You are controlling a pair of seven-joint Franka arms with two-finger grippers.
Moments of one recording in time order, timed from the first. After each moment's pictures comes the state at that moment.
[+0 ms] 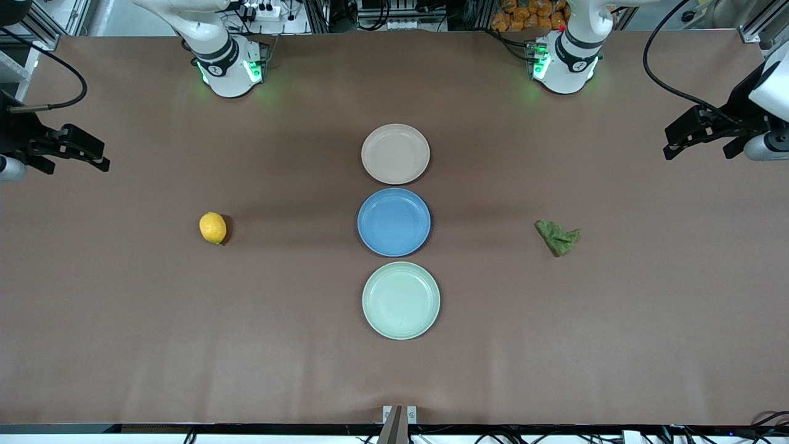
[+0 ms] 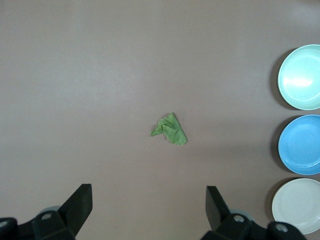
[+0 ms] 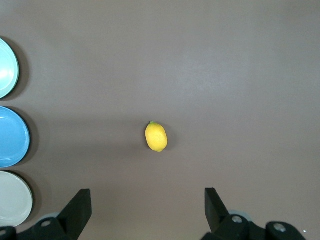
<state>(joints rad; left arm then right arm) -0.09 0.01 -0.03 -1.47 0.00 1.53 -0.11 -0.08 0.01 0.09 -1.54 0.02 1.55 -0.02</state>
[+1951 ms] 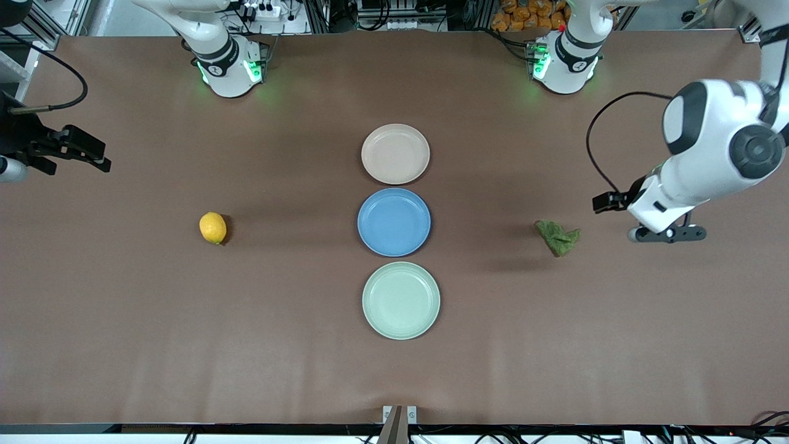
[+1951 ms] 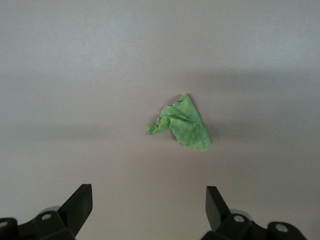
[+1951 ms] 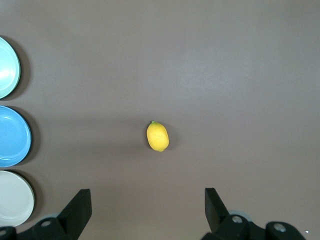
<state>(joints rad) -0.06 0.19 -0.04 -1.94 0.00 1.99 -0.11 -0.08 0.02 0.09 -1.54 0.03 1.55 -0.02</state>
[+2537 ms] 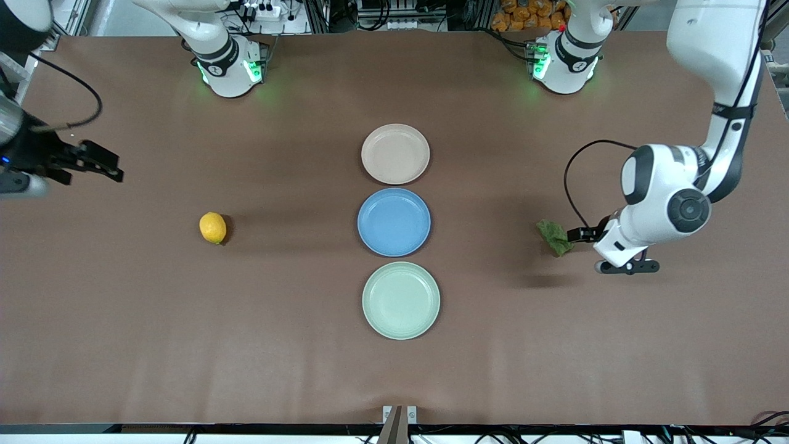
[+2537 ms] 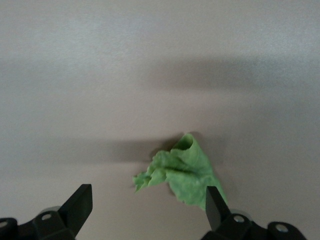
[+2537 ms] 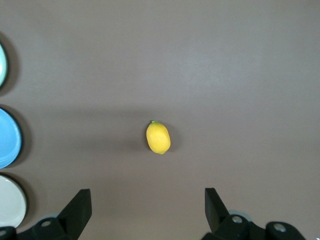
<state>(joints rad) -0.06 0.43 -0.05 -1.94 -0.01 2.24 -0.12 -0.08 0.04 0.09 -1.67 0.03 1.67 -0.02</state>
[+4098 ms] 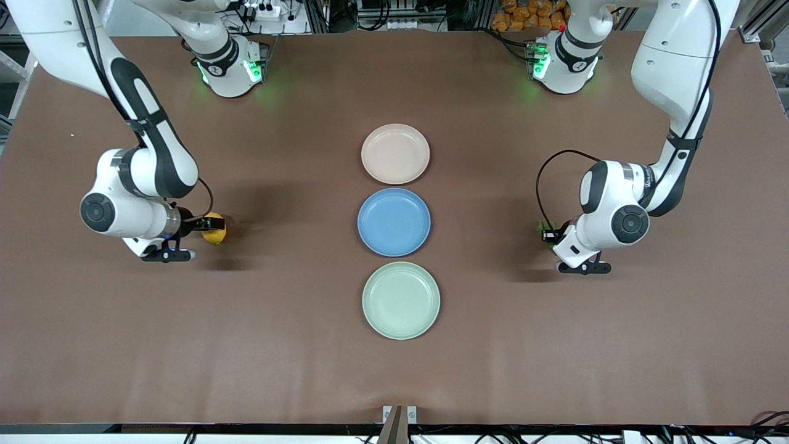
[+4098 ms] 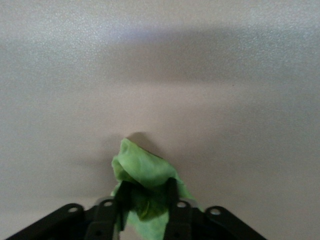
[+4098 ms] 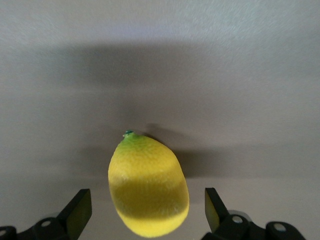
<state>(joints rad) -0.12 0.54 -0.06 -1.97 -0.03 2.30 -0.14 -0.09 0.43 0.09 -2.08 0.06 2.24 -0.02</state>
